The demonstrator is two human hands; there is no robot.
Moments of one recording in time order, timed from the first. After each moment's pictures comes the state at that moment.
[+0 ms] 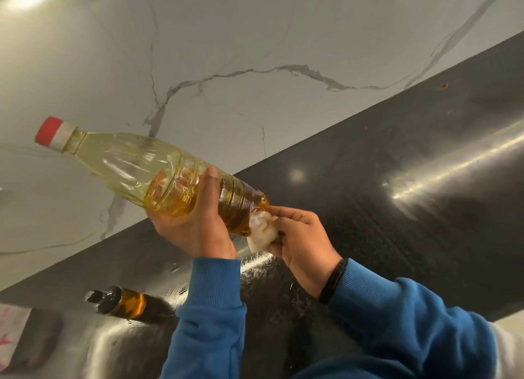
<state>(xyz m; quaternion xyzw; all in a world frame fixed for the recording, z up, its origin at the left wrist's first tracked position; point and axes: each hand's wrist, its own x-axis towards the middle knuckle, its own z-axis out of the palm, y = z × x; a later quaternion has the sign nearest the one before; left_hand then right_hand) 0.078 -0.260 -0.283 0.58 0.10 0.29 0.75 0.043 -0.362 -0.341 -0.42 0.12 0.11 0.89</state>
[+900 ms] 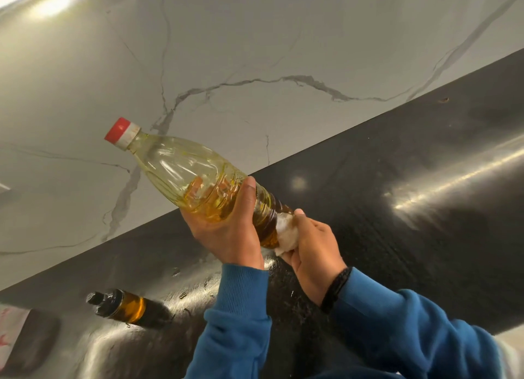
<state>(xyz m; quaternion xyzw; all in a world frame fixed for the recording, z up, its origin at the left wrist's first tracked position) 0.073 -0.287 -0.294 0.55 0.07 0.34 0.76 0.041 -0.364 -0.332 -0.38 0.25 0.08 0.89</state>
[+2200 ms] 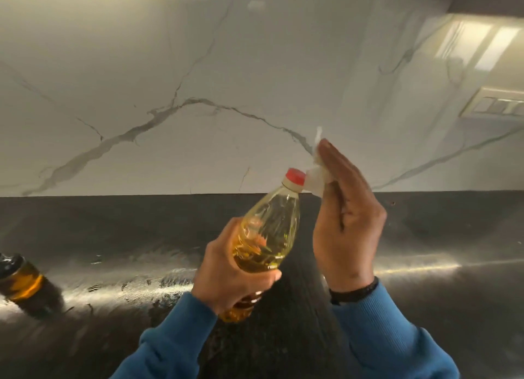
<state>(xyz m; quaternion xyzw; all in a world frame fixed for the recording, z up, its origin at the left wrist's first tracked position) 0.050 -0.289 -0.332 0.80 -0.13 0.10 0.57 0.051 -0.454 -0.236 -0.74 -0.16 -0.43 0.49</state>
